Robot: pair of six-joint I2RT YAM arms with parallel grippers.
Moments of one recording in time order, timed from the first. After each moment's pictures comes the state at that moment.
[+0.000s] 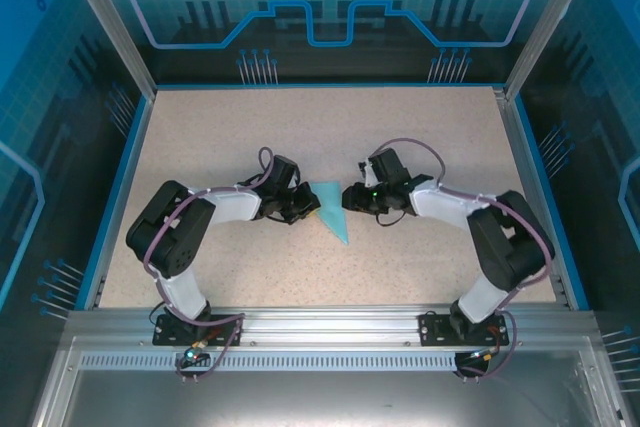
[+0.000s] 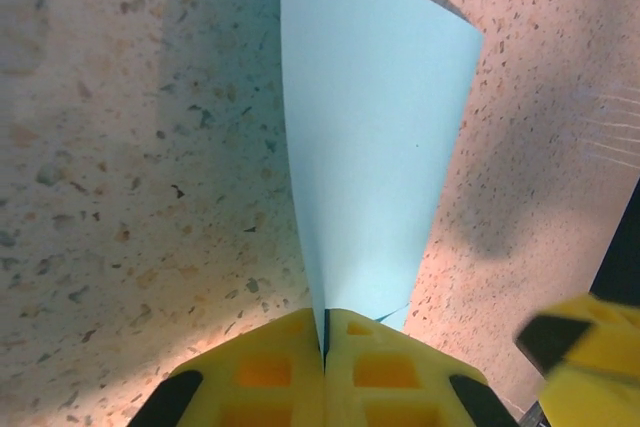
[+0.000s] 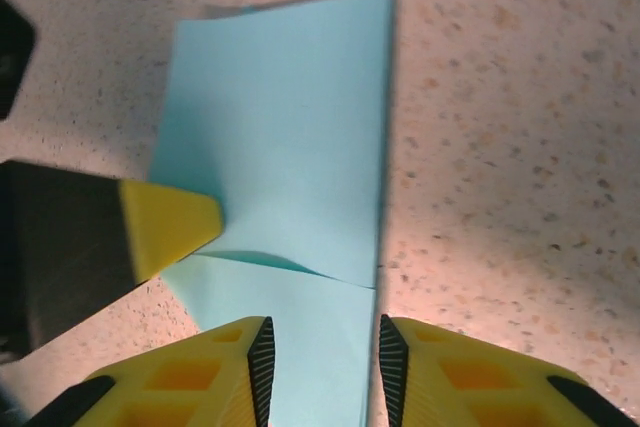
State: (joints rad) left arm -0.48 1.77 0.86 0.00 0.41 -1.08; right arm 0.54 1.62 0.89 -0.21 -0.31 0.60
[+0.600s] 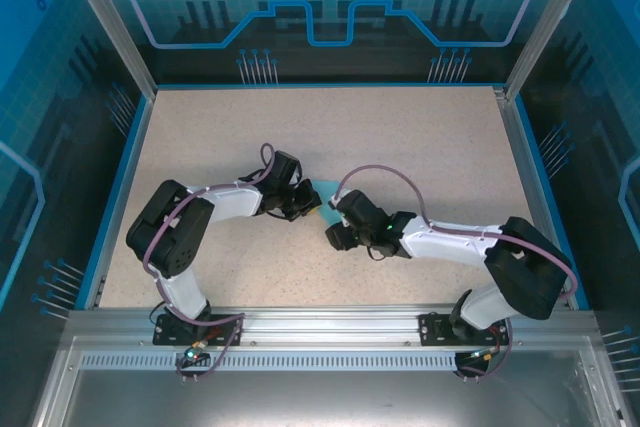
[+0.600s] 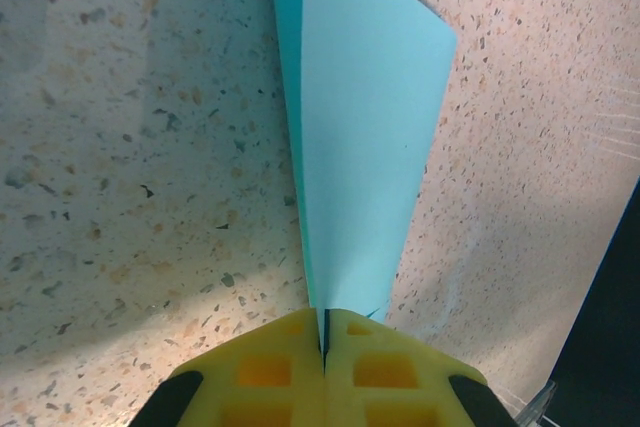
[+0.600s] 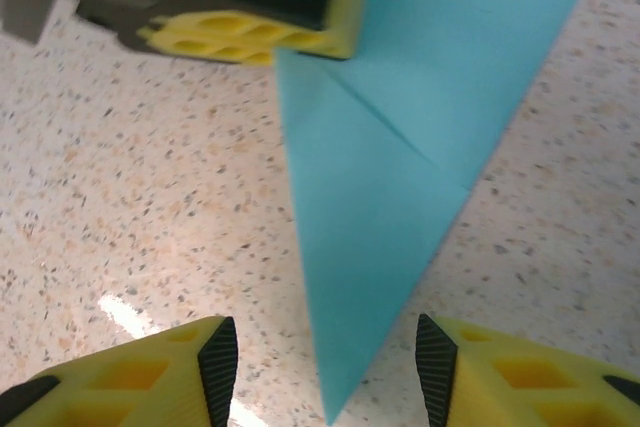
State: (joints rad) left arm -0.48 1.77 0.90 -0.07 0.41 -1.05; right arm 0.90 1.49 0.76 -0.20 0.13 0.29
